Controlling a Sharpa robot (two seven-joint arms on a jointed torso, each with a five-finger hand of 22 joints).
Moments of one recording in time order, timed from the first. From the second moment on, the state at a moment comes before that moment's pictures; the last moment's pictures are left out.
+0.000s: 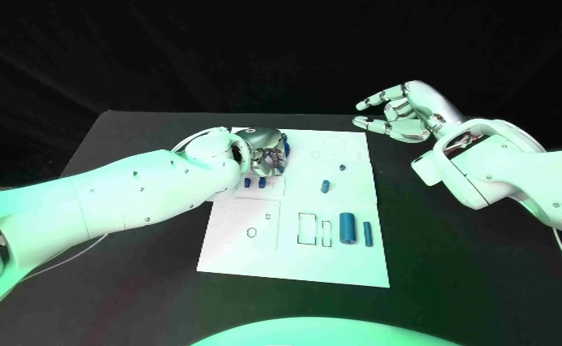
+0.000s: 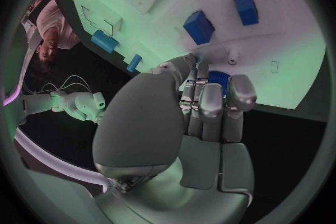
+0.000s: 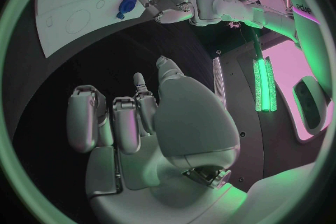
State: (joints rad) left arm 1.16 -0.61 -0.03 1.35 -1.51 -0.15 -0.21; left_hand 1.52 -0.21 0.49 0.18 0.17 1.12 0.13 0.10 0.19 1.20 0.07 0.14 0.12 1.40 0.00 1.26 0.98 0.11 1.22 0.10 1.28 1.20; right arm 1.30 -0.99 -0.12 1.69 -0.93 -0.57 0.08; right_hand 1.39 -0.09 0.00 0.27 0.37 0.99 0.15 0.12 0.14 1.41 0.07 1.40 1.31 1.47 0.00 1.51 1.31 0.05 1.43 0.10 1.34 1.31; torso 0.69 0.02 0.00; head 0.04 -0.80
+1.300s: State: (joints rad) left arm 1.17 -0.74 0.01 1.42 -1.44 -0.15 -0.25; left_hand 1.50 -0.22 0.49 0.18 0.17 1.13 0.13 0.10 0.18 1.22 0.07 0.13 0.12 1.41 0.00 1.26 0.99 0.11 1.23 0.10 1.29 1.22; right arm 1.30 -0.99 -0.12 1.68 -0.93 -0.57 0.08; right_hand 1.39 -0.09 0.00 0.27 0.37 0.99 0.15 0.12 0.14 1.41 0.07 1.40 1.31 1.47 0.00 1.50 1.31 0.05 1.43 0.10 1.34 1.31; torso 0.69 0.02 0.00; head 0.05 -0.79
